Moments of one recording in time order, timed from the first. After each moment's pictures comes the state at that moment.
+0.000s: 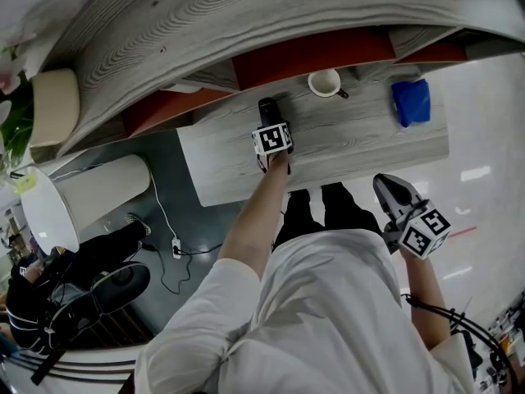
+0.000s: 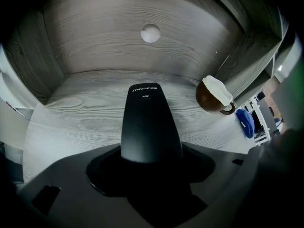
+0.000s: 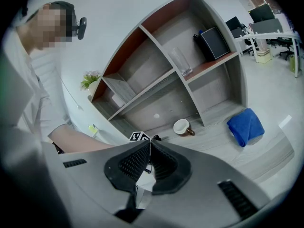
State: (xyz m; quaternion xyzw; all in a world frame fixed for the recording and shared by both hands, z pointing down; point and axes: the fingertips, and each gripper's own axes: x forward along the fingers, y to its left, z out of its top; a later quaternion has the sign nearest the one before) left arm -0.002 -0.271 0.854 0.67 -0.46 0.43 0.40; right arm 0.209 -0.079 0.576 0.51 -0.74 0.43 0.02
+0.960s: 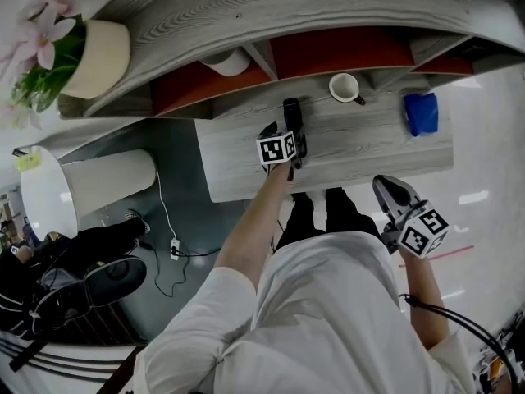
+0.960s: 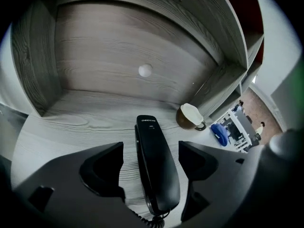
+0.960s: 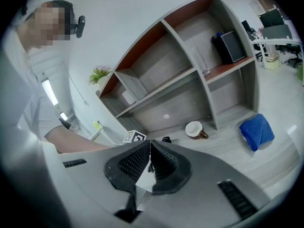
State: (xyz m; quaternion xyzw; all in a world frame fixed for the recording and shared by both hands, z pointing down) left arm -0.002 -0.275 0.796 0.77 -0.40 0.30 0.39; right arm 0.164 -0.084 0.560 0.50 -0.77 0.40 0.03
